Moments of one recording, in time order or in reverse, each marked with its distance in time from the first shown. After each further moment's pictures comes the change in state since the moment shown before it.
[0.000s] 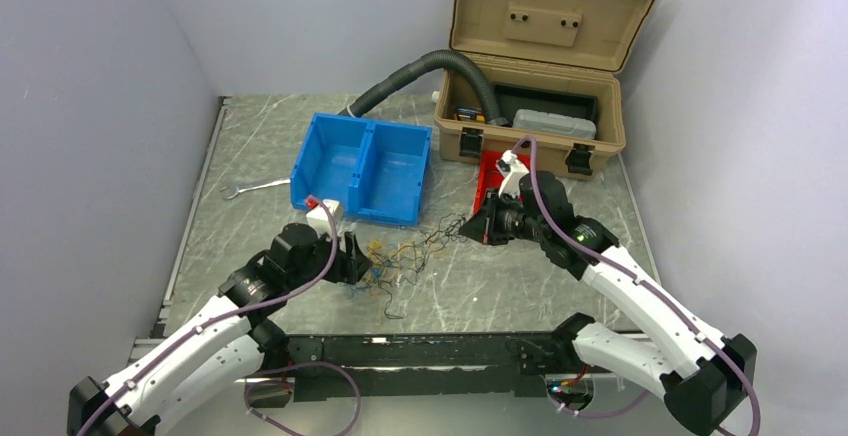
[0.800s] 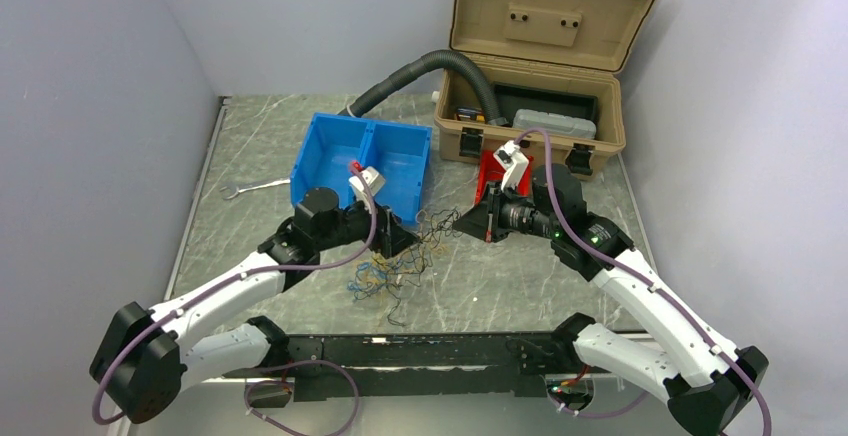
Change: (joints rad) left arm -0.006 0.378 0.133 0.566 0.385 0.116; right arm 0.029 -0.045 0.098 0.028 -0.171 -0.055
